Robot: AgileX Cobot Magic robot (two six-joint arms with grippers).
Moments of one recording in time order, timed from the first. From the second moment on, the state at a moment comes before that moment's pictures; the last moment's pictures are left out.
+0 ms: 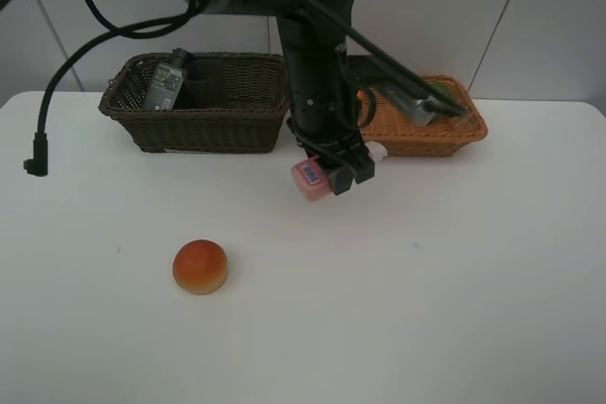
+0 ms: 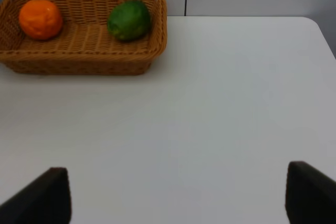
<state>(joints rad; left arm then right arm) -0.79 2.17 -1.82 -0.02 1.02 0.28 0.06 0.00 -0.52 -0.14 1.06 0.08</state>
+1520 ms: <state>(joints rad) -0.46 2.23 -1.99 0.26 0.82 -0.41 0.06 0.00 -0.52 -0.14 1.06 0.08</state>
